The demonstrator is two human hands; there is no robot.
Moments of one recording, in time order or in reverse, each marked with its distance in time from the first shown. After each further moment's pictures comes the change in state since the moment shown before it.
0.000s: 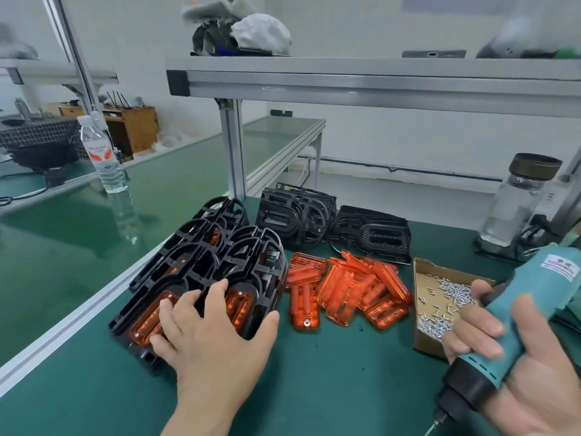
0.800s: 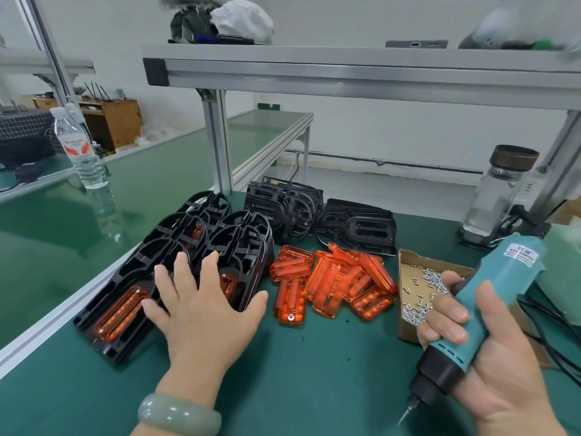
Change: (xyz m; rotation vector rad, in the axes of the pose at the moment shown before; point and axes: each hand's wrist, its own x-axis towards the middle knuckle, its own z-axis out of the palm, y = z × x) left_hand 0.031 0.000 0.016 0.177 0.029 0.134; right_hand 0.002 0.010 0.018 -0.388 0.409 -0.331
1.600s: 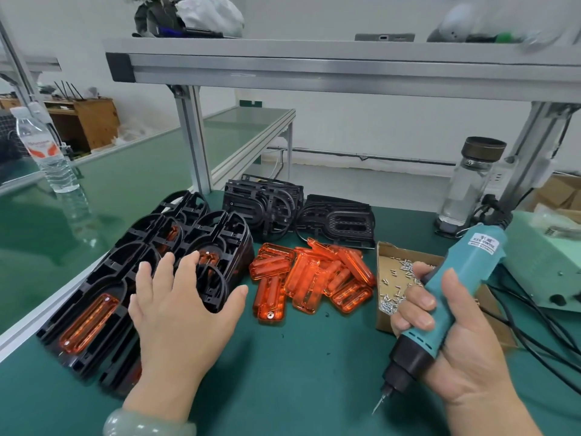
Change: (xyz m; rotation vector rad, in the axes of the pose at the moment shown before) left_hand -0.007 0.013 -0.021 -0.095 0.010 0.077; right_hand -0.001 0.001 0.006 -0.040 0.103 0.021
